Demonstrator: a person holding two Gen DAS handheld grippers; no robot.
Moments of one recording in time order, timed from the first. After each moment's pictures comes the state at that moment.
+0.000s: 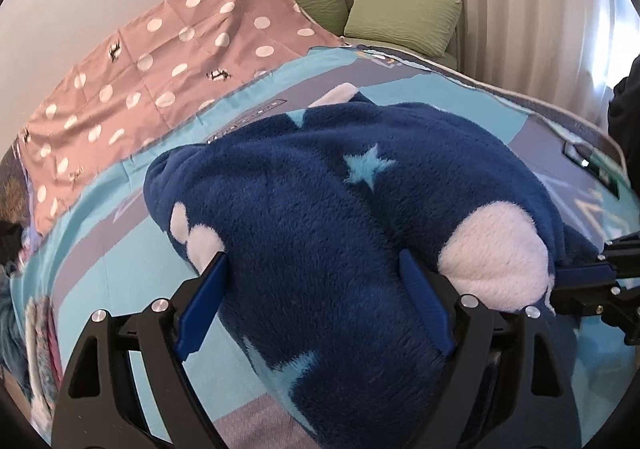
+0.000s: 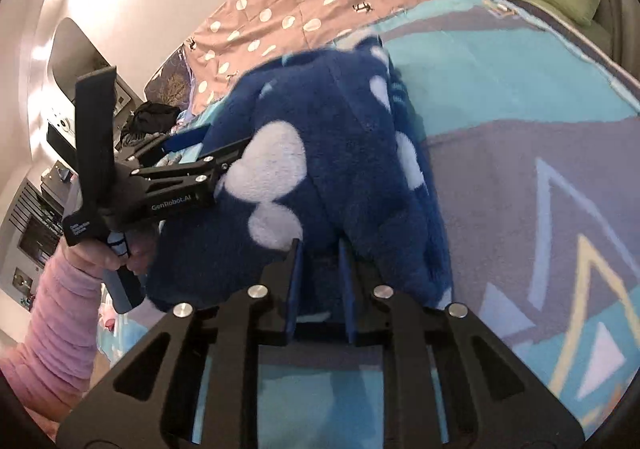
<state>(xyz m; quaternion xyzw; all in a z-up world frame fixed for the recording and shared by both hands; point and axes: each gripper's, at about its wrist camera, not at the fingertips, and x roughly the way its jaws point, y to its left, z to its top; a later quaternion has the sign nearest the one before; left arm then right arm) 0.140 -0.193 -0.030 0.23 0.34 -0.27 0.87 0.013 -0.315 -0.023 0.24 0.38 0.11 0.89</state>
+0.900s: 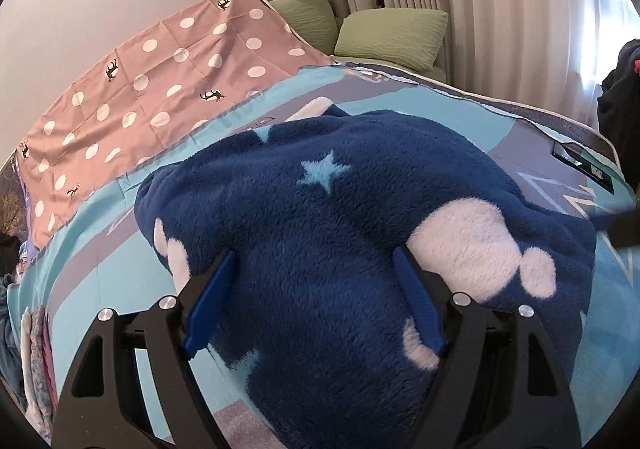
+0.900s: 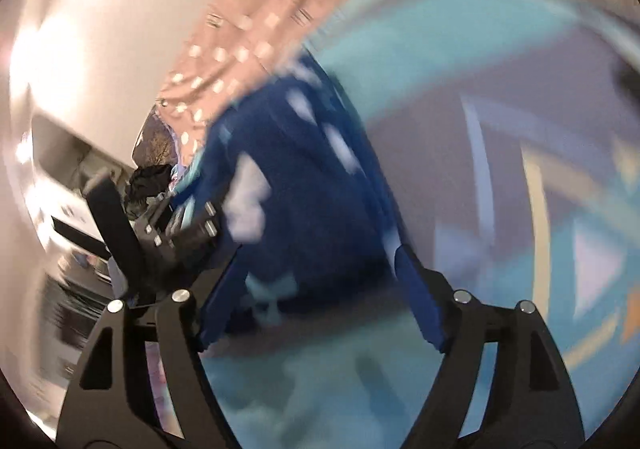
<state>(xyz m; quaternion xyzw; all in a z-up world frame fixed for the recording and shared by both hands) 0.126 -0.206 -0.044 0.24 0.29 -0.29 0.88 -0.016 -0.357 -0.061 0.43 0.40 0.06 0.81</state>
